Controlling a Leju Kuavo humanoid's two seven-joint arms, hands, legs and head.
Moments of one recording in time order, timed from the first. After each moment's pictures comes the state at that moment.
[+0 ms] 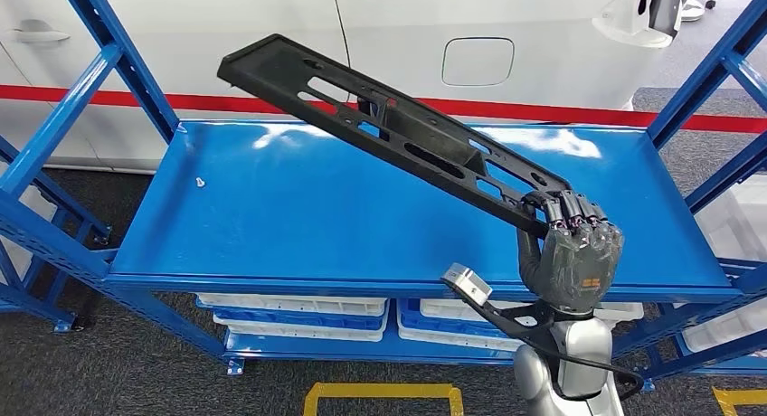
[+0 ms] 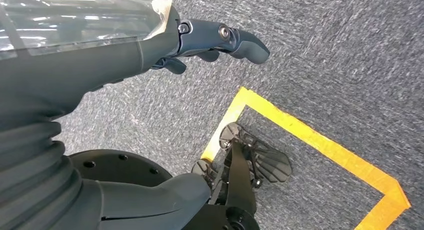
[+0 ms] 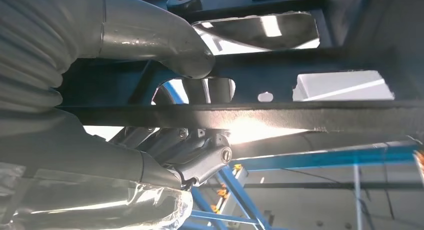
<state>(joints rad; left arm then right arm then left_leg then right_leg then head) -0.13 -0.06 -0.96 -0.11 1.57 0.40 -0.26 -0.04 0.09 0.11 -1.79 1.48 -0.69 -0.07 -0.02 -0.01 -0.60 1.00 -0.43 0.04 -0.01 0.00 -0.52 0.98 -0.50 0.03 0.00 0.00</state>
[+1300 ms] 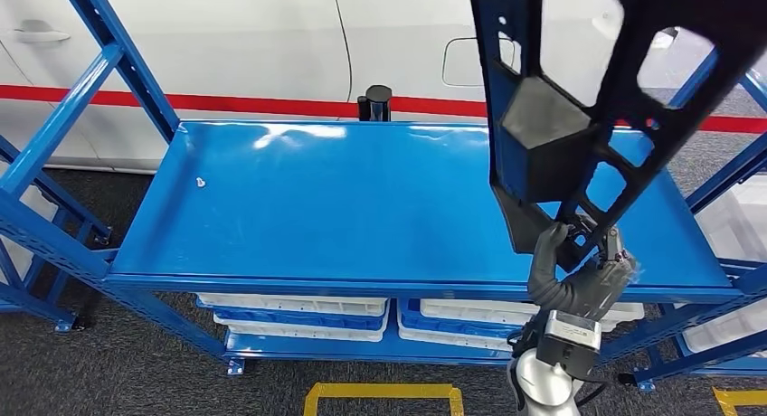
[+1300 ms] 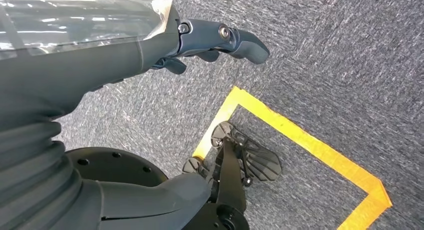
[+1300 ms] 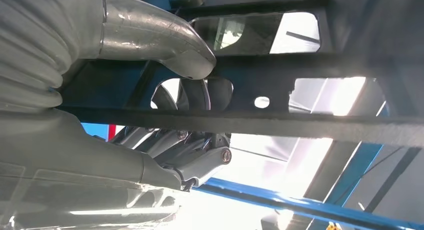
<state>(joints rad) -0.13 -0.06 -0.93 -0.11 1.57 0.40 -0.30 -0.02 0.15 0.14 -1.74 0.43 -0.69 -0.59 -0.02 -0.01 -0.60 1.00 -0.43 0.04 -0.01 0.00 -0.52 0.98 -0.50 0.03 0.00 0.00</state>
